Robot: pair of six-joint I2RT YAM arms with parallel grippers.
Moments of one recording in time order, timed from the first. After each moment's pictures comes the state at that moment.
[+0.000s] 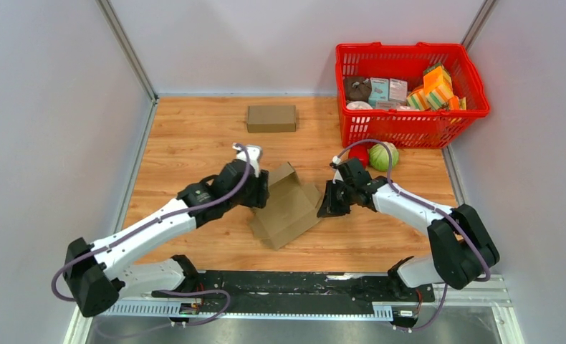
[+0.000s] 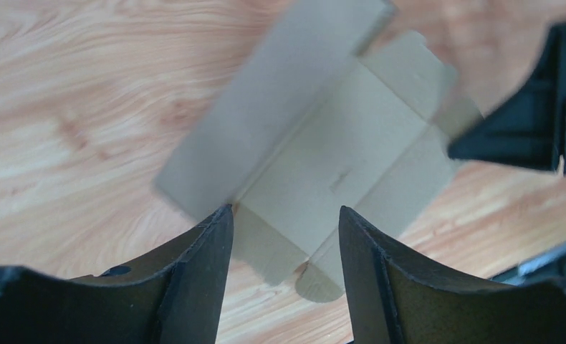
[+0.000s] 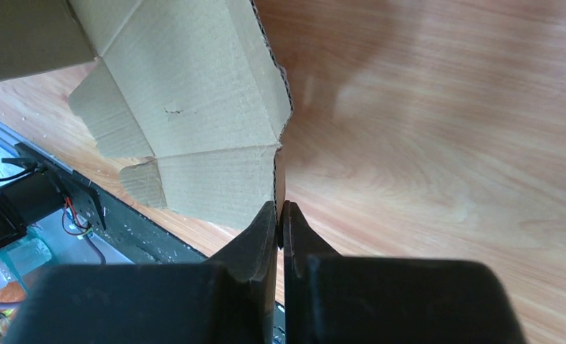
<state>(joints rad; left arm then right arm) -0.90 1.12 0.89 -0.48 -0.24 -0.41 0.55 1.39 0.75 -0.37 -0.36 0.62</state>
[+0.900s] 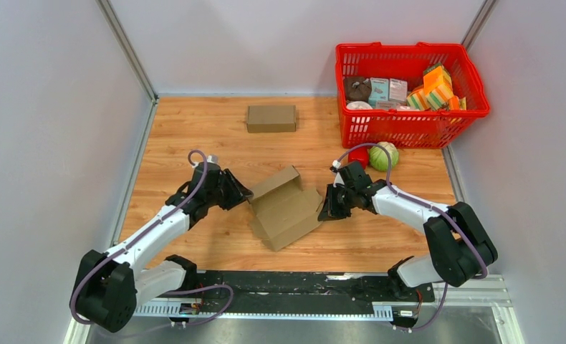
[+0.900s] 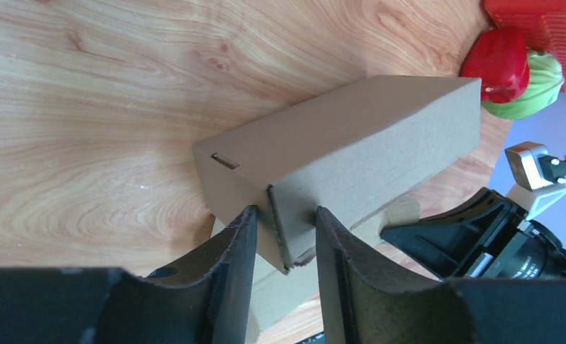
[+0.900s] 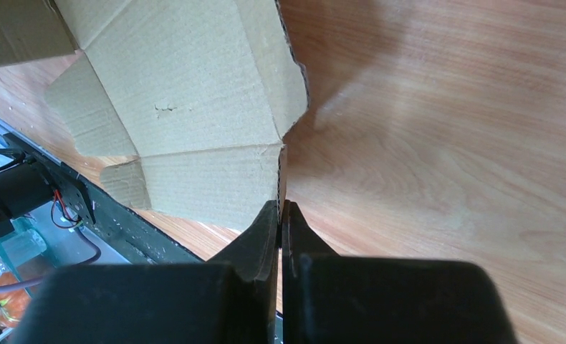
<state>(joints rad) -0.41 1.06 0.57 -0.25 0.13 -0.97 0.53 1.42 0.70 -0.31 -0.40 0.60</state>
